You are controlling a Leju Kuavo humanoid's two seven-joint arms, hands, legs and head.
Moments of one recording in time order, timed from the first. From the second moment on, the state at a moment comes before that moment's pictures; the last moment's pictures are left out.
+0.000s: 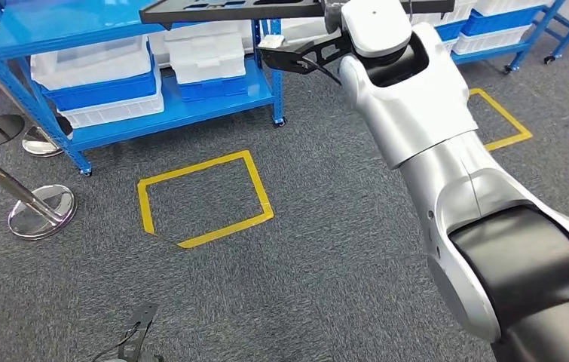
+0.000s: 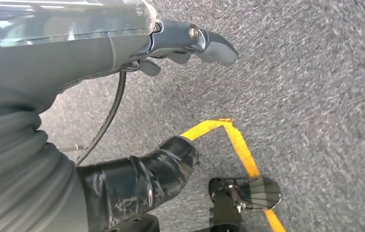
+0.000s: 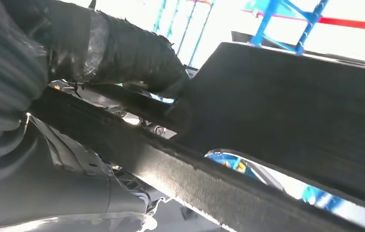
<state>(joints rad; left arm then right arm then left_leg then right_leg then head) -0.05 -0.28 0.62 -0.82 -0.73 -0.09 0.23 -1.47 0.25 0.53 -0.66 1.50 0.15 0.01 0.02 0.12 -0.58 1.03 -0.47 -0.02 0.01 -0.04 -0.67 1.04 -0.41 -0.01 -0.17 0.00</state>
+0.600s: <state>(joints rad) -0.06 -0.28 0.69 -0.80 -0.77 -0.10 0.22 -1.47 0.21 0.51 -0.66 1.50 0.15 0.03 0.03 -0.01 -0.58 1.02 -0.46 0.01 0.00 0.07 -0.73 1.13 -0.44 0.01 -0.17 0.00</state>
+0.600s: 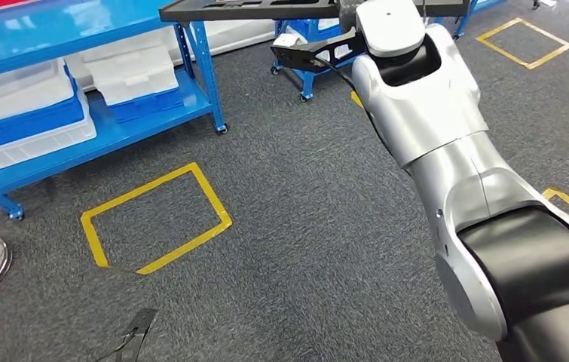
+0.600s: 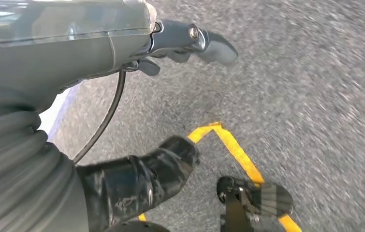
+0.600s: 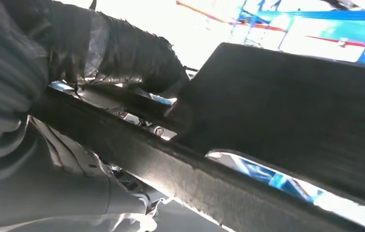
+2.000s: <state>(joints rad) -0.07 -0.28 0.78 -0.78 -0.87 -0.15 0.18 -1.48 0.06 0.29 -0.67 1.50 0.17 0.10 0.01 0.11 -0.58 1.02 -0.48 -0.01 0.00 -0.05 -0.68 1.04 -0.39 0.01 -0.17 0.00</state>
